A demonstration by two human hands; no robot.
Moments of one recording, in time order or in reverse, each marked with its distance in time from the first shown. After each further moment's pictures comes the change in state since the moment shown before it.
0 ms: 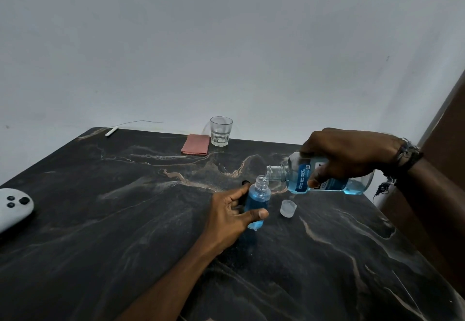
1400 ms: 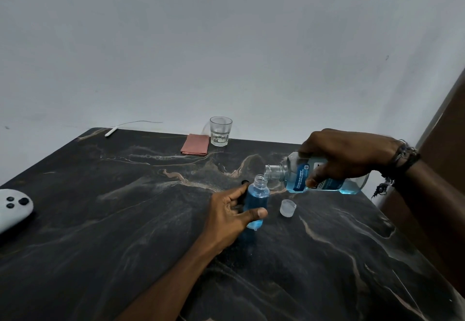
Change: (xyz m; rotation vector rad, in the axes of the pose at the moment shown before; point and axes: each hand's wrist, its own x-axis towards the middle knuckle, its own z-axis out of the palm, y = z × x) left_hand -0.001 0.001 -0.001 -0.007 -0.002 0.020; right_hand 0.003 0.005 0.005 0.033 0.034 -0.055
